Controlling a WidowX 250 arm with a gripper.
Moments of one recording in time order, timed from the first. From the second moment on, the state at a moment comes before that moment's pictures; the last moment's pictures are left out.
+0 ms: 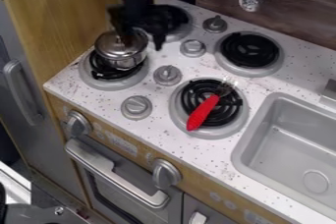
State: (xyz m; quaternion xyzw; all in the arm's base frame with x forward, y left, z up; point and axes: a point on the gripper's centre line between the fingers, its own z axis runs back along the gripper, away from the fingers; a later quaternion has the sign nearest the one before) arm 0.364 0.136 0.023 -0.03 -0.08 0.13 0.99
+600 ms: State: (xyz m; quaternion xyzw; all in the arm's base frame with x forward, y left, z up) arm 0.387 0.178 0.007 0.01 -0.07 0.13 0.99
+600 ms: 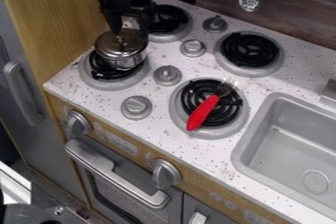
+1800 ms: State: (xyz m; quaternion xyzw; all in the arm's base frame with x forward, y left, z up) arm 0.386 0.201 -0.011 0.03 -0.04 0.15 0.99
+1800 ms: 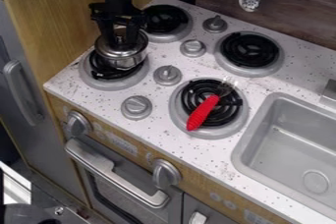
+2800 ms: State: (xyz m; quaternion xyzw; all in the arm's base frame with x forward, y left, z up) arm 0.399 0.117 0.042 0.06 -0.11 0.06 0.99
